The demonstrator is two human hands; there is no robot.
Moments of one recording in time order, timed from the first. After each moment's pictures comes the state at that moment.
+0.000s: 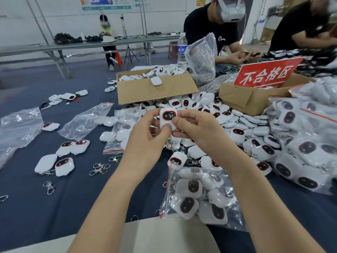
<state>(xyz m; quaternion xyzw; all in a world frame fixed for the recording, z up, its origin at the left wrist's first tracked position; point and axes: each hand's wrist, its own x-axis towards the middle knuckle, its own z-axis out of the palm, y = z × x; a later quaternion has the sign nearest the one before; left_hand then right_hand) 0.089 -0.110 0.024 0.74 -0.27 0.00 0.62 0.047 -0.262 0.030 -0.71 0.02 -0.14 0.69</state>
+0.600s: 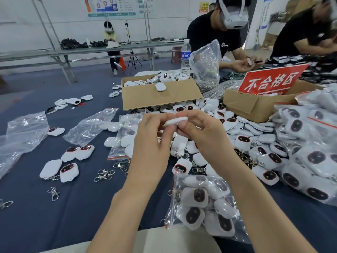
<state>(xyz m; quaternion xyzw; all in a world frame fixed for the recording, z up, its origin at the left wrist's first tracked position) 0.088 -0.114 0.021 0.75 -0.30 0.17 0.56 0.049 -0.256 0.023 -0.68 -0.04 -0.24 0.70</state>
